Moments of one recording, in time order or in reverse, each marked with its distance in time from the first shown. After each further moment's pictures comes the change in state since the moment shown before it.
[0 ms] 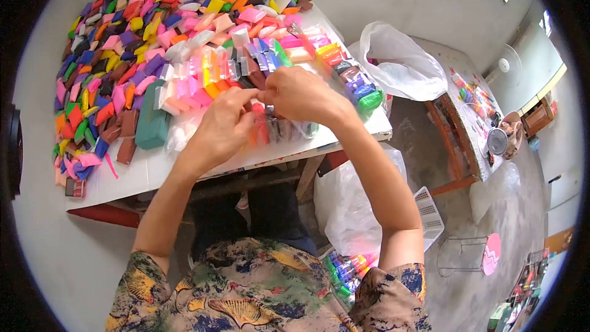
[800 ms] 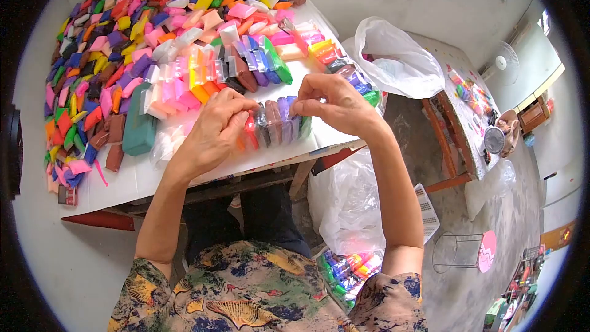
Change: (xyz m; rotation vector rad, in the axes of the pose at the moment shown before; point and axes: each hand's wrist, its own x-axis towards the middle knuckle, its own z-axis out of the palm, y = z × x) left_hand 0.004 -0.006 0.010 -0.163 -0.068 -0.032; right_hand -0.042 0.060 -0.011 0.541 0.033 -0.012
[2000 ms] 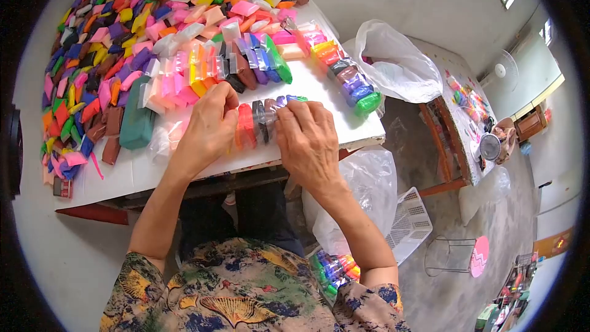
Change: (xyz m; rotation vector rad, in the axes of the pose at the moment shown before) left_hand -0.002 -0.004 0.006 0.033 0.182 -0.061; right_hand -0.027 0.004 0.089 -0.829 0.622 -0.445
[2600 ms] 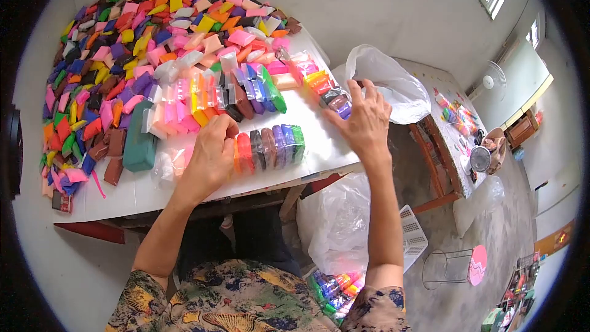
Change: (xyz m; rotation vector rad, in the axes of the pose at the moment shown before) left_hand -0.003 0.000 0.002 0.004 0.023 0.002; right_hand 0.036 0.106 -0.035 -0.299 -0.146 0.313
